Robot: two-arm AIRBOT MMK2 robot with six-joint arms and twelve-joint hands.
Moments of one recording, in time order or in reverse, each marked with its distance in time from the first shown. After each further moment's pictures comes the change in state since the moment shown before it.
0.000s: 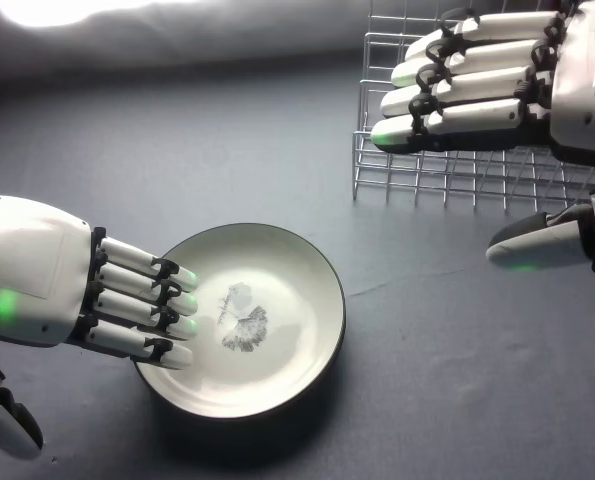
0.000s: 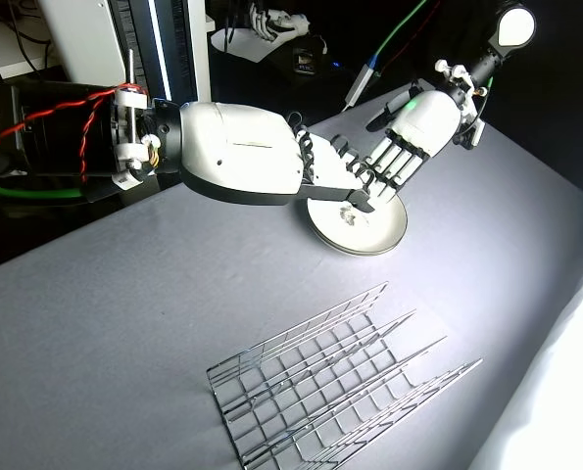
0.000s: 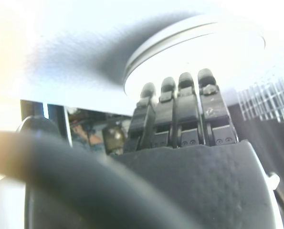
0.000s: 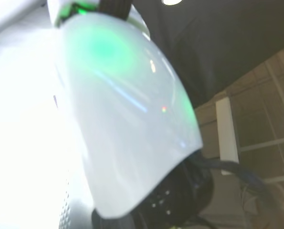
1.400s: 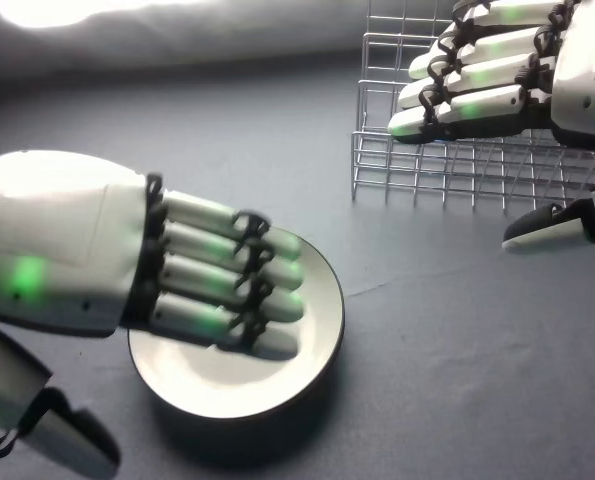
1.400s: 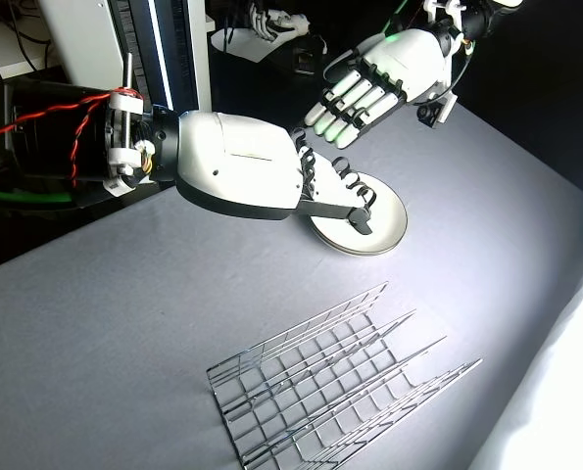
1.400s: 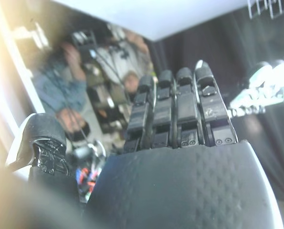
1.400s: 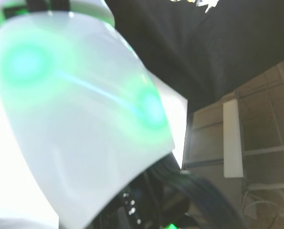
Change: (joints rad) left arm -0.142 0.102 -0.219 -0.176 -0.074 -0.080; right arm 0.019 0.011 -0.007 0.000 -0.067 -0.014
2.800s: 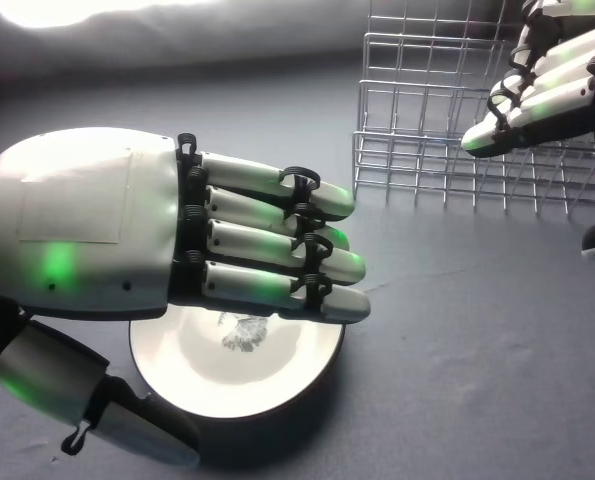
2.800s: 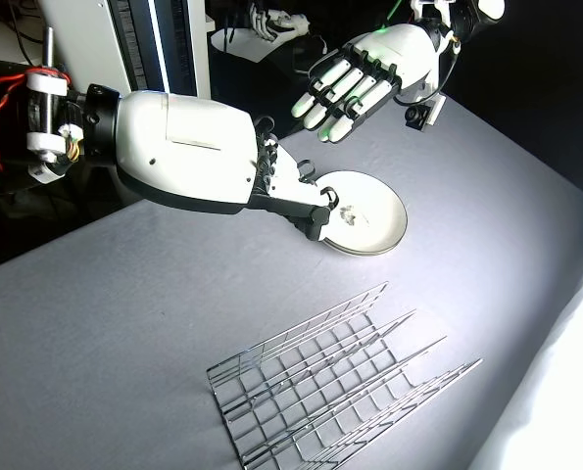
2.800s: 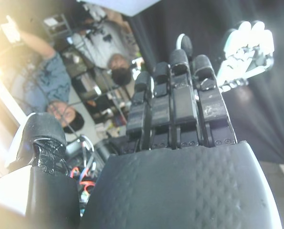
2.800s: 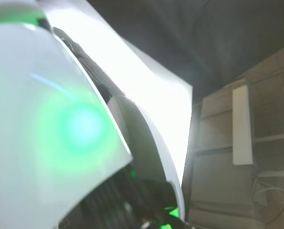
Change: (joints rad) left arm 0.045 0.018 -0.096 -0.312 0.017 0.252; right arm -0.033 0.123 -0.056 0.029 0.040 0.035
